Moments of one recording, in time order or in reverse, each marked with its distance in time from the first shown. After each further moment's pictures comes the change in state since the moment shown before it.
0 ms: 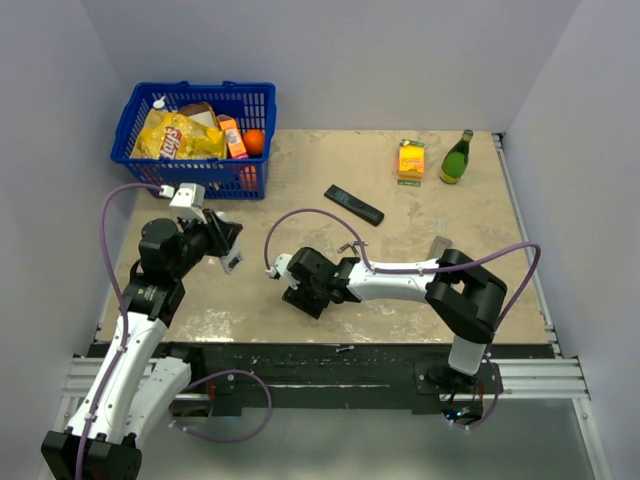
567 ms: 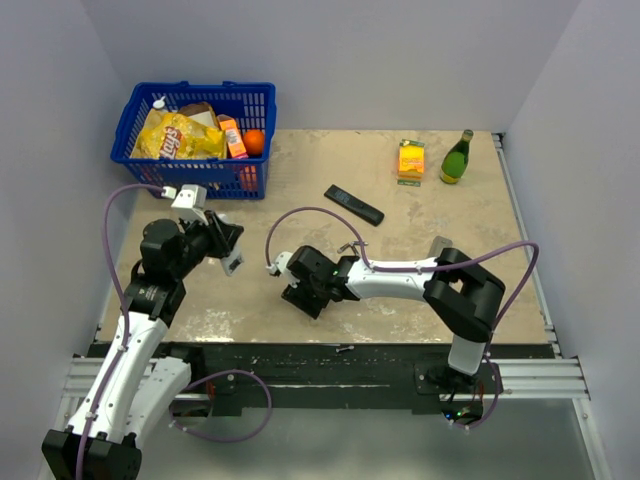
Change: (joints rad) left arm 0.000 0.002 -0.013 0.001 0.014 0.000; right arm -0.006 0.013 0.013 -0.010 -0.031 0.053
